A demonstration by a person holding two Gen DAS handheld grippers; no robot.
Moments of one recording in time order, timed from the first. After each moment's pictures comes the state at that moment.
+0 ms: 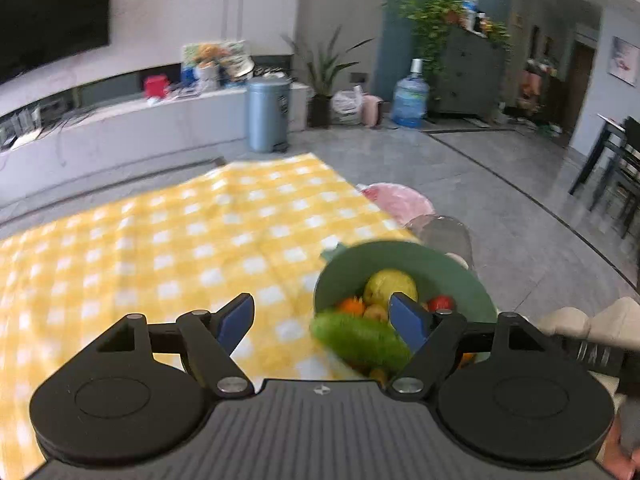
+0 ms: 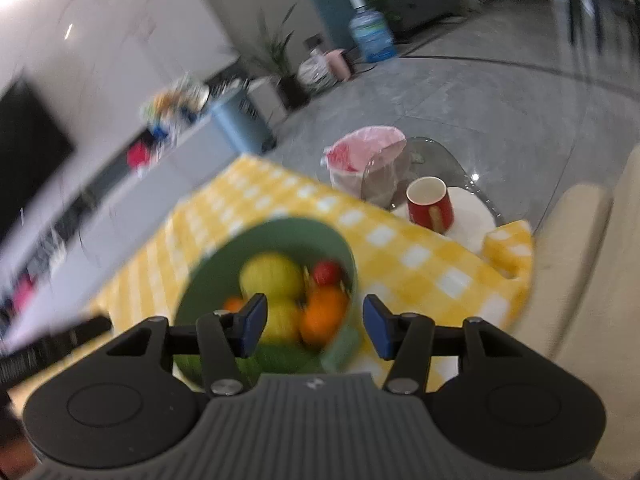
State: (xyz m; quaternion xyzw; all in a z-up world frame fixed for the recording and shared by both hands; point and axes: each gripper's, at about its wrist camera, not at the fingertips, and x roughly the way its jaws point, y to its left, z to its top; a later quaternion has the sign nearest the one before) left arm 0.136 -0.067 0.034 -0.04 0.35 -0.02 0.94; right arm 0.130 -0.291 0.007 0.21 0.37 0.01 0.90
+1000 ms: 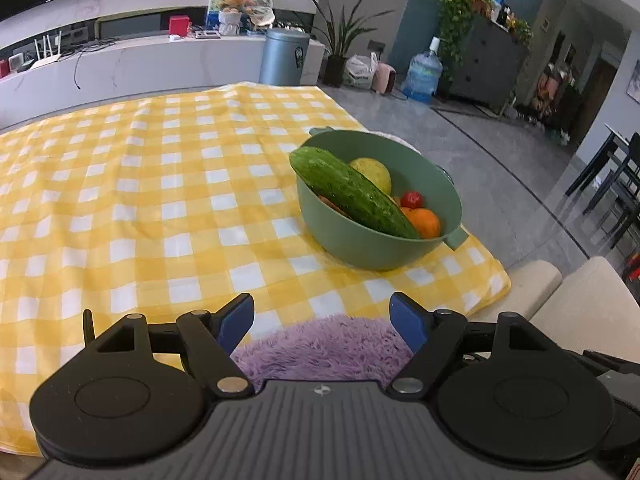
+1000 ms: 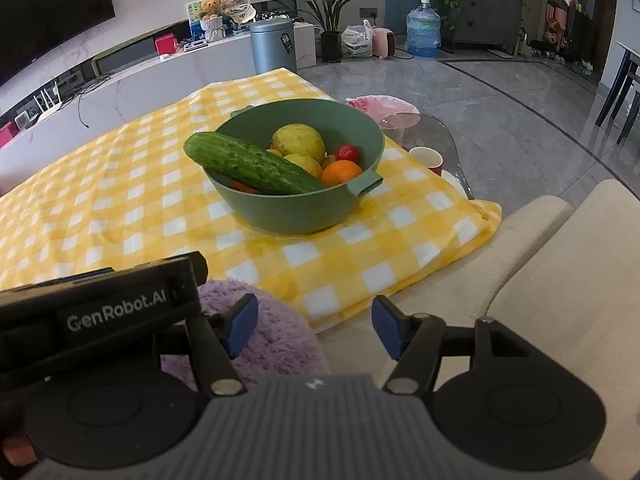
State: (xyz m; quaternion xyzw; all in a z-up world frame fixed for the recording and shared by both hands) left arm 0.039 -0.085 -0.013 -0.10 0.39 -0.01 0.92; right arm 0.022 -0.223 -0.006 0.02 0.42 0.03 0.91
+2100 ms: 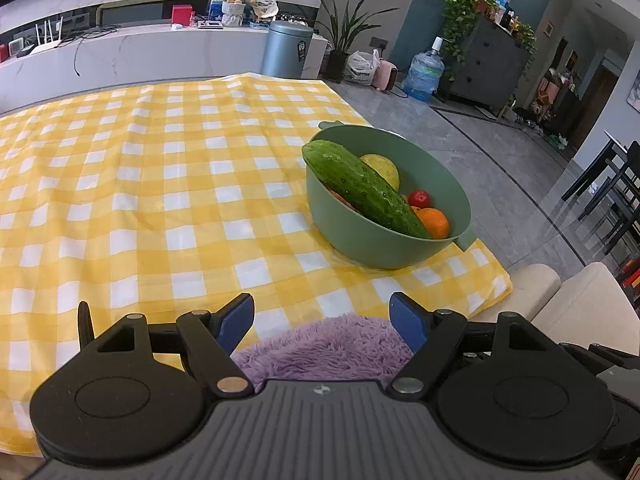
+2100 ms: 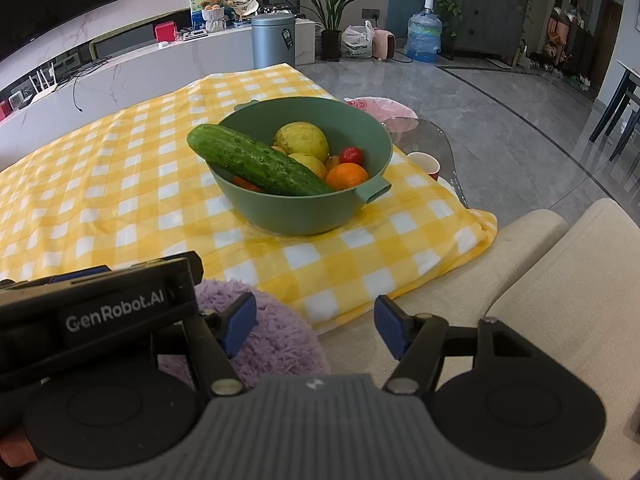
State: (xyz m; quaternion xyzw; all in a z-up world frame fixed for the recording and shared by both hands) left arm 0.042 -0.073 -0.018 -0.12 0.40 -0.02 0.91; right arm 0.029 -0.204 -0.009 -0.01 0.42 0.02 0.91
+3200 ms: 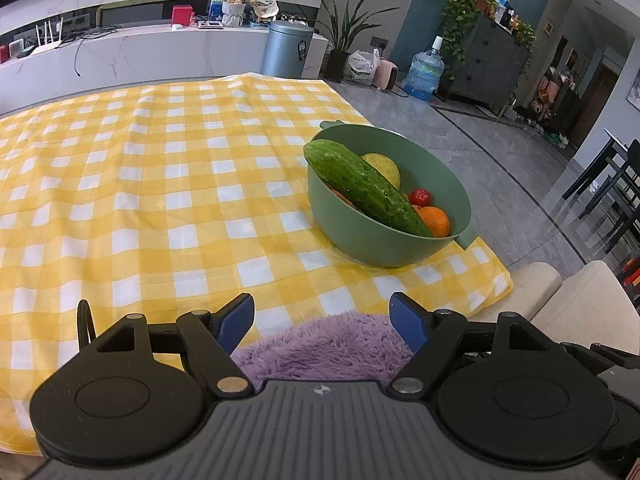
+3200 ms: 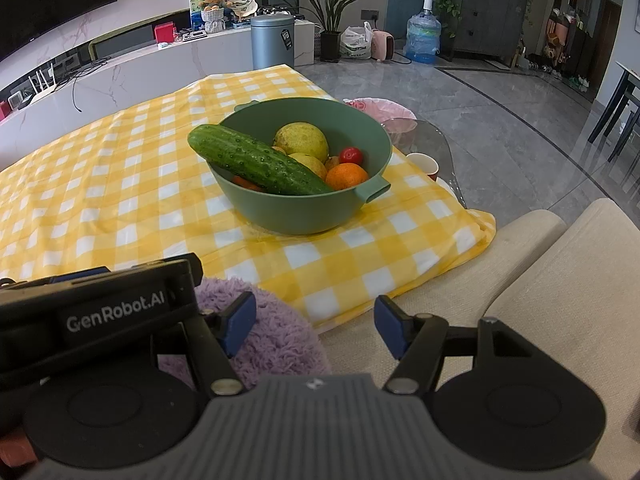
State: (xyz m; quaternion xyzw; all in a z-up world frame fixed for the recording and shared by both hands) left arm 0.040 -0.071 -0.016 -0.12 0.40 -0.02 0.91; right arm 0.029 -0.204 -0.008 -0.01 0.42 0.02 0.91
